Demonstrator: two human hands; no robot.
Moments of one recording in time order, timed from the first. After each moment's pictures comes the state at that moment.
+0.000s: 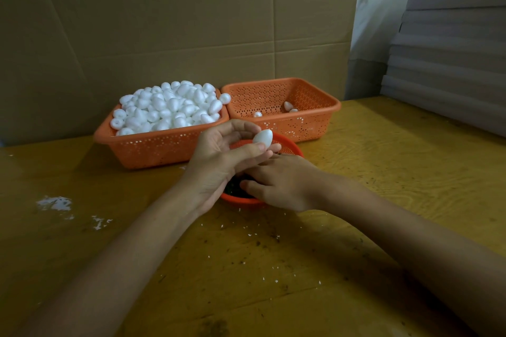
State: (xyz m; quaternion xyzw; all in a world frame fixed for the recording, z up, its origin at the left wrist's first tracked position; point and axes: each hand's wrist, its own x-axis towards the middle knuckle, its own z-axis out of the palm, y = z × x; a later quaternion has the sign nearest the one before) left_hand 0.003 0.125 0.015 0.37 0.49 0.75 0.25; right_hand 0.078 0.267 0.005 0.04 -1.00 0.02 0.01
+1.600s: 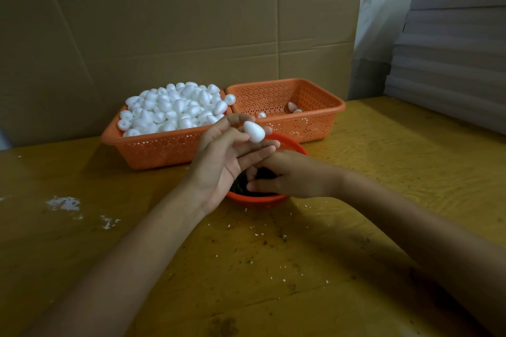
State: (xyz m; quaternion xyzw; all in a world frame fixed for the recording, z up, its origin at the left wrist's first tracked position) left_hand -0.008 0.126 0.013 0.33 0.43 0.80 0.26; right_hand 0.076 0.277 0.014 0.10 -0.96 0.25 0.03
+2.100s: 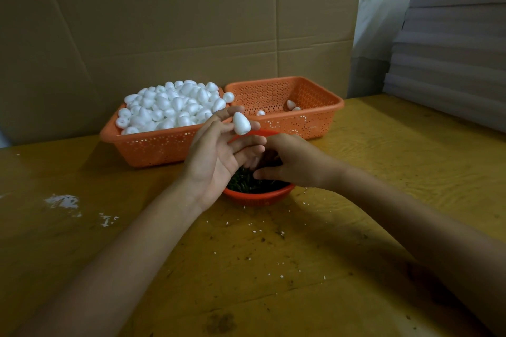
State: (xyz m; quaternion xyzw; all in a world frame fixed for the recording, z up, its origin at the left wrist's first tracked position) left_hand -0.014 0.127 0.012 0.29 0.42 0.82 0.26; right_hand 0.069 0.292 0.010 0.10 -0.94 0.29 0.14
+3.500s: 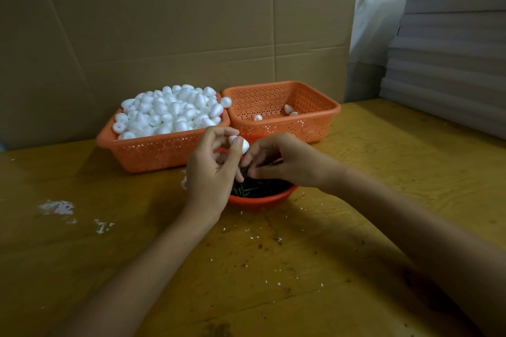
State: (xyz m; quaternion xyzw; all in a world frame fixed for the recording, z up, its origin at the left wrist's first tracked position) left_hand -0.017 0.133 -0.028 0.37 0.65 0.65 -0.13; right_hand 0.067 0.300 0.014 0.10 -0.90 0.41 0.11
